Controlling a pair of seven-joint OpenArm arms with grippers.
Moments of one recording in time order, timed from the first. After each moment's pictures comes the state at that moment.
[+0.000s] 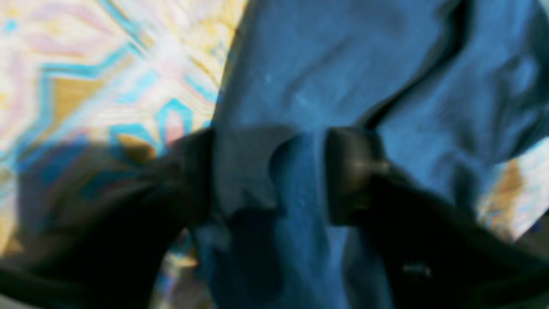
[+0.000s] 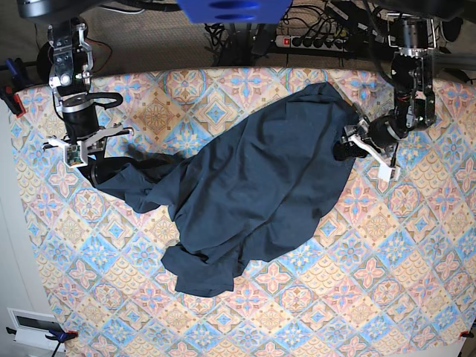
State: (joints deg) left arm 6.8 -23.9 -6.3 82.7 -50.8 -15.3 48.1; right arm -26.1 26.6 6.5 110.3 16.0 1.1 -9.0
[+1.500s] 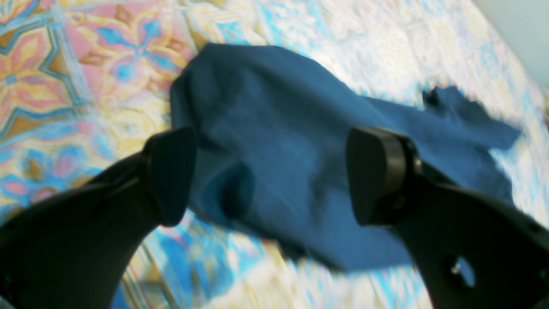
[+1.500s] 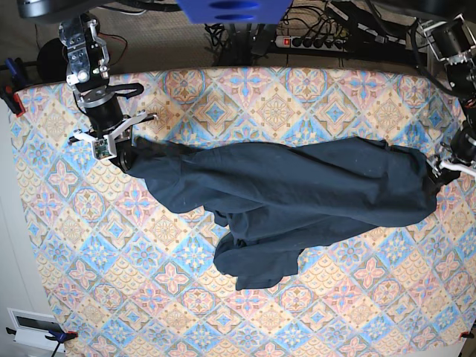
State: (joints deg) left arm 11.4 -32.0 -33.7 83.6 -60.8 -15.5 46.2; right arm -25.9 26.6 -2.0 110.0 16.0 1.0 -13.6
